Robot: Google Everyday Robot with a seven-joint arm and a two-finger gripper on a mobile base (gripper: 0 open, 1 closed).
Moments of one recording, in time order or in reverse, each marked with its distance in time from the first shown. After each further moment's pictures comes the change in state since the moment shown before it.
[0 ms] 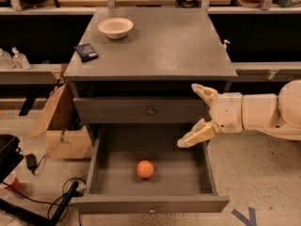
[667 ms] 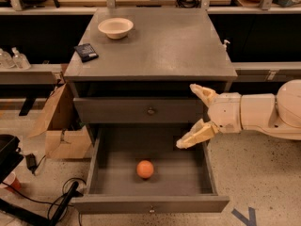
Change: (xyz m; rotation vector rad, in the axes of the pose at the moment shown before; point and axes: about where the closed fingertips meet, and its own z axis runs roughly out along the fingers) arm -0.001 0.001 0.005 -0.007 -0.009 -0.009
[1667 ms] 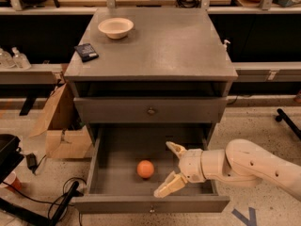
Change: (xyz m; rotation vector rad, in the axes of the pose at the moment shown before) arm 0.149 0.107 0.115 -0.155 0.056 0.209
